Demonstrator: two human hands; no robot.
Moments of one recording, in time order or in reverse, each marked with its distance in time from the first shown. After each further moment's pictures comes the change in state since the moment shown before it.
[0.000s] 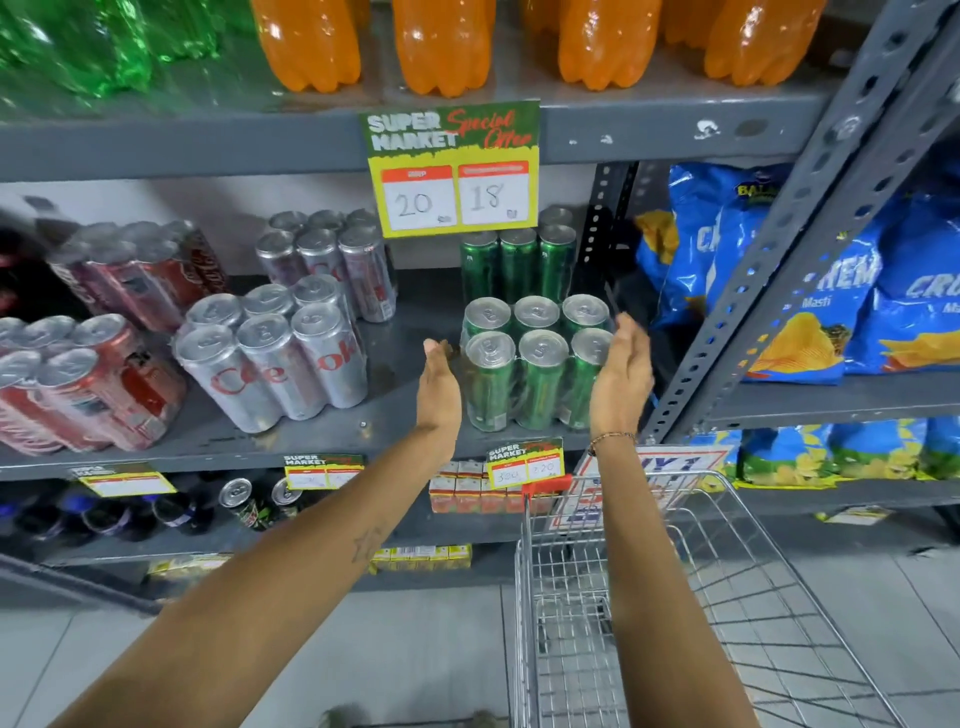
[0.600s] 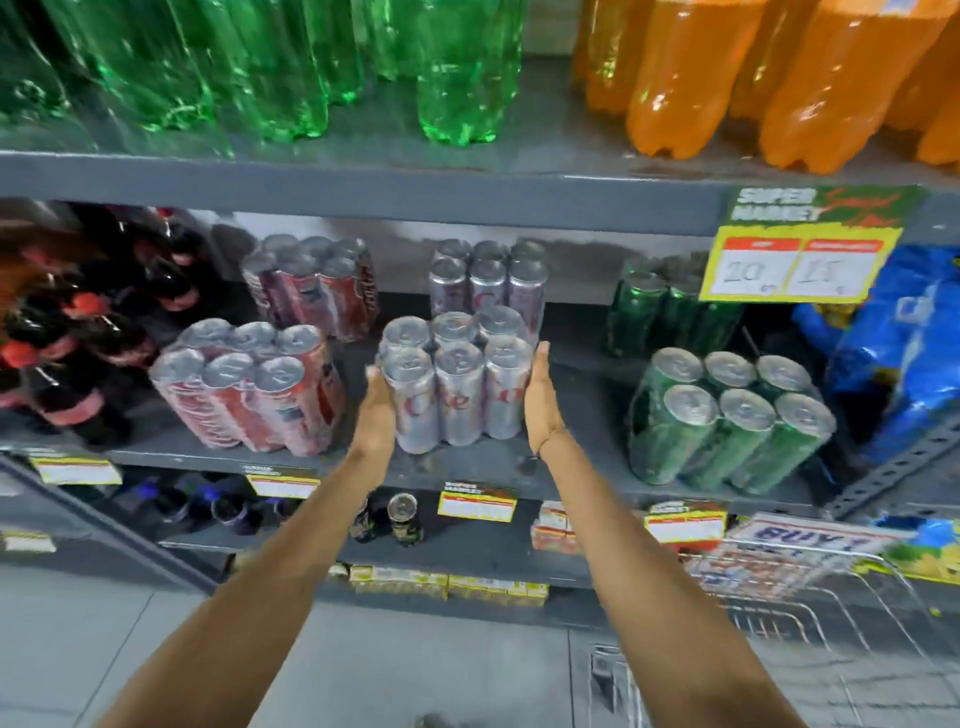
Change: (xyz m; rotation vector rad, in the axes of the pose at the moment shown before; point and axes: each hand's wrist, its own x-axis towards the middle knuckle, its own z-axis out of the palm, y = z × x) left_hand 0.030 0.050 -0.228 -0.044 0.198 0.118; right_hand -0.109 -0.020 0.214 0.088 -0.699 0.329
